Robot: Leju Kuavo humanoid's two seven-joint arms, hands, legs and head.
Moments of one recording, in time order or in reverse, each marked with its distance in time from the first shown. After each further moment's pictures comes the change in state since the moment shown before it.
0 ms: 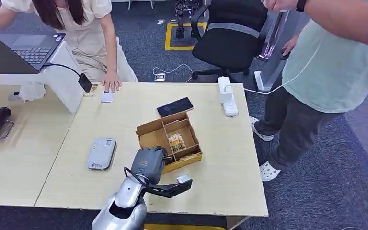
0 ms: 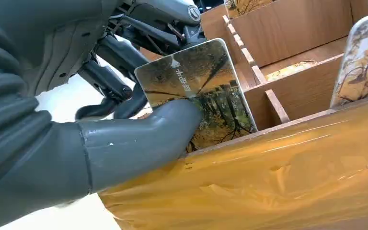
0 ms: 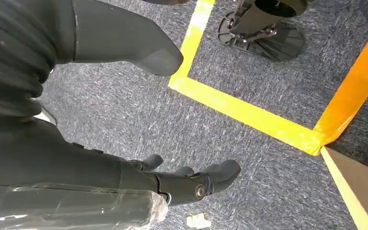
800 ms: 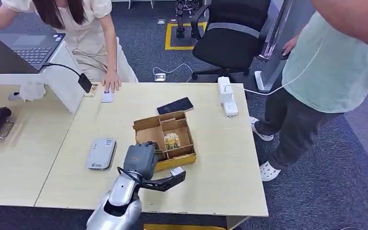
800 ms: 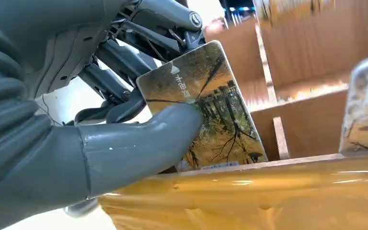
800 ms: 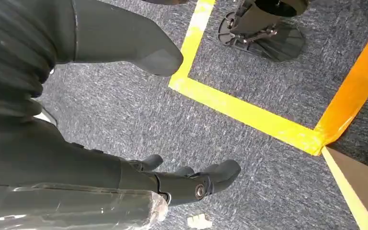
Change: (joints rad) left arm 0.003 0.013 0.039 -0.062 0.004 0.036 -0.012; right arm 0.001 0.000 0.000 0.000 -0.005 -0.002 0.001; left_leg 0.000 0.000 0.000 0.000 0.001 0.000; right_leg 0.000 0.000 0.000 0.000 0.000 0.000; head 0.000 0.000
